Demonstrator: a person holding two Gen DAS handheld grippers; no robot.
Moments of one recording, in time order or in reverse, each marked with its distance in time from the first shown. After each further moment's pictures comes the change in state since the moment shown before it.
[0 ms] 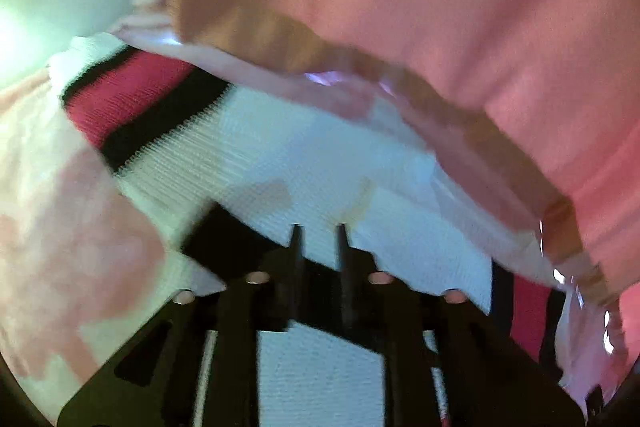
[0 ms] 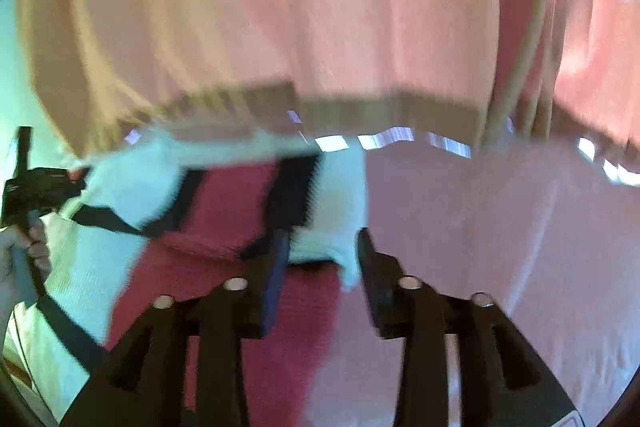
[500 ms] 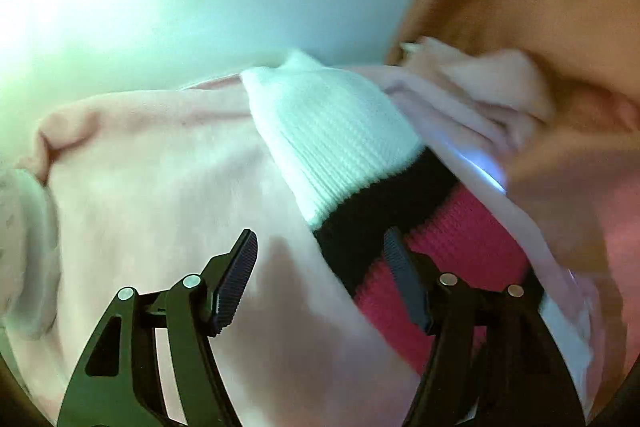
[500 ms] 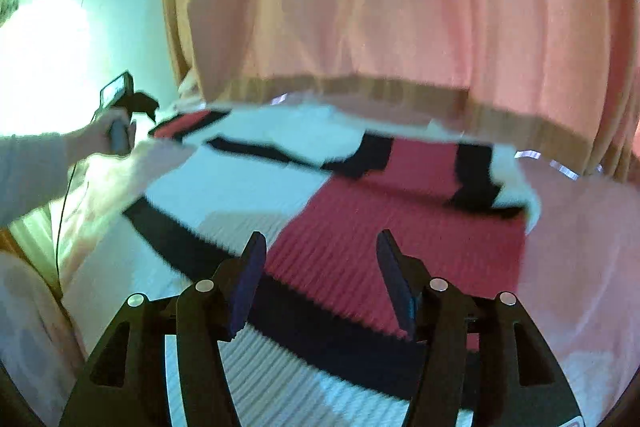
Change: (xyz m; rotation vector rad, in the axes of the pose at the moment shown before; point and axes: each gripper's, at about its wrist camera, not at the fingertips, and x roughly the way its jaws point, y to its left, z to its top) left arm 0.057 0.238 0.133 -0.369 -0.038 0.355; right arm -0.029 0.129 -0.098 -0.245 -0.033 0.266
